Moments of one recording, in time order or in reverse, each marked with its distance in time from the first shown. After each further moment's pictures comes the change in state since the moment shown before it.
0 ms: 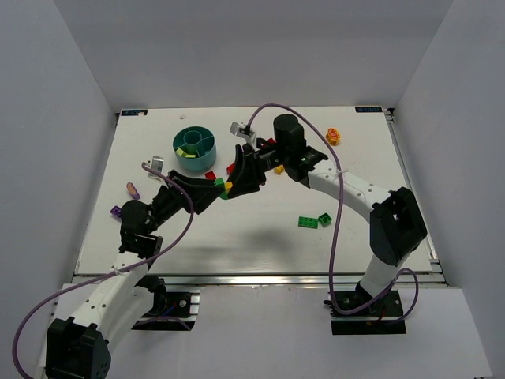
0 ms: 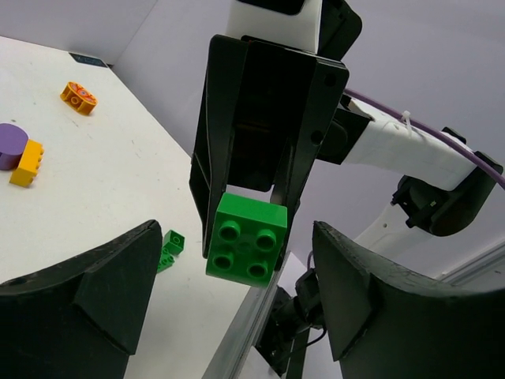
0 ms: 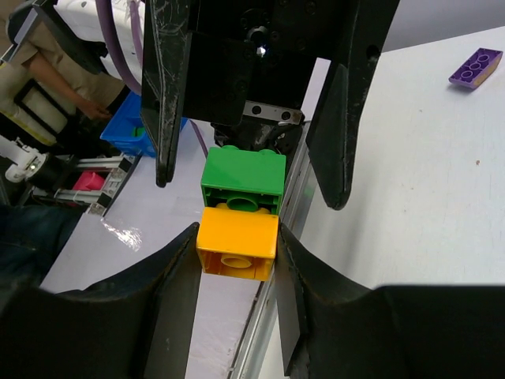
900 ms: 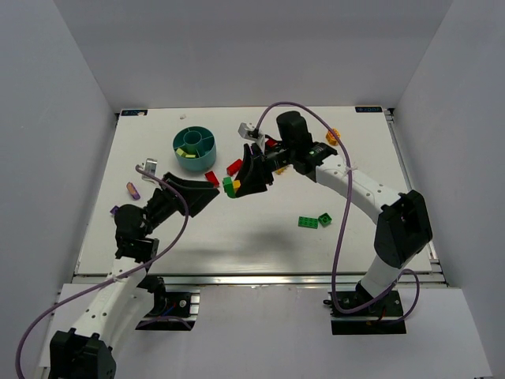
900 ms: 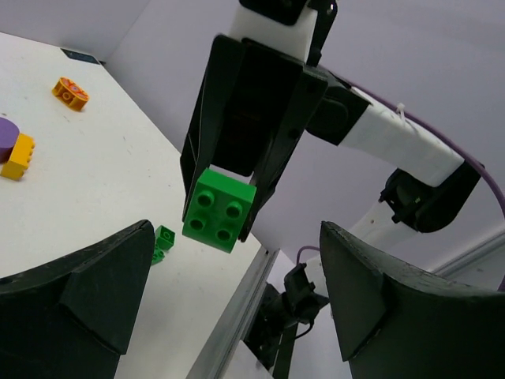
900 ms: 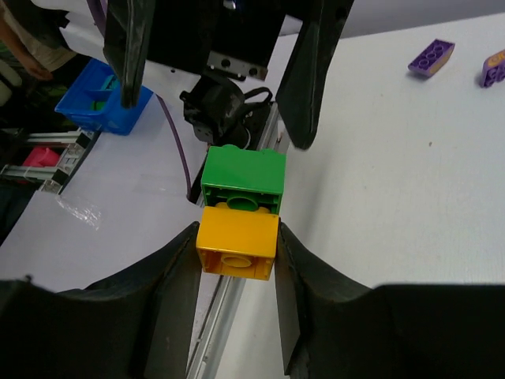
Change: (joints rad) left arm 0.079 -0.065 -0.015 -0.024 0.059 -0.070; right arm -0.039 -0.029 0.052 -0.369 0.028 -0.396
